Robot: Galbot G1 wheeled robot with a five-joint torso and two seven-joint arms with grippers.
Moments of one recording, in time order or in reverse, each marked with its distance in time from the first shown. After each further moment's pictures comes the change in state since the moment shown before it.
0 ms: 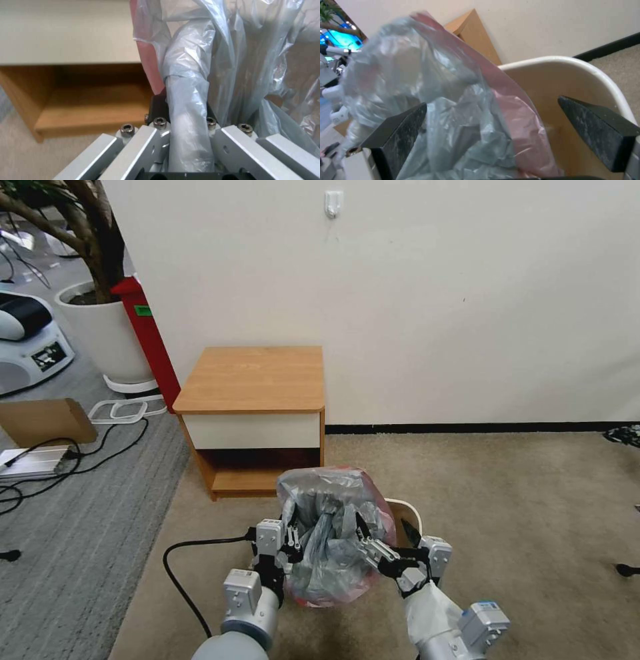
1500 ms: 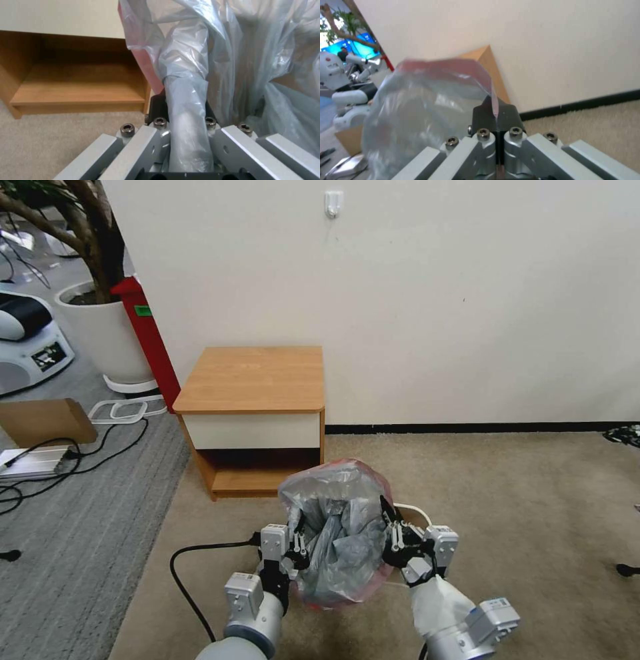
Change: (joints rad) left arm 0.018 -0.016 0.013 -0.012 -0.096 0.068 0.001; right arm 0.039 -0.020 0.088 0.039 -0.057 0.035 -0.102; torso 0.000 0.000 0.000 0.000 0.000
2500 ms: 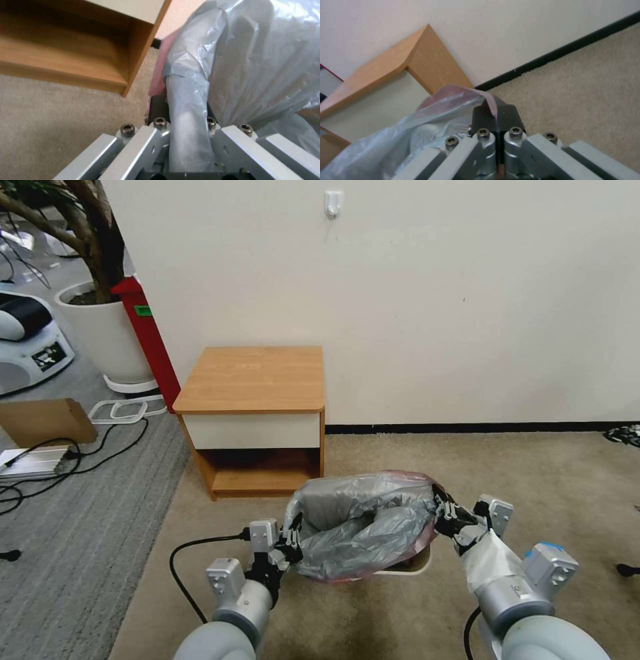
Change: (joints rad) left arm -0.040 -0.002 -0.132 0.011 -0.380 0.061 0.036; right arm 0.084 -0.105 0.187 0.099 0.477 -0.314 0.332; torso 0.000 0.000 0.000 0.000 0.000
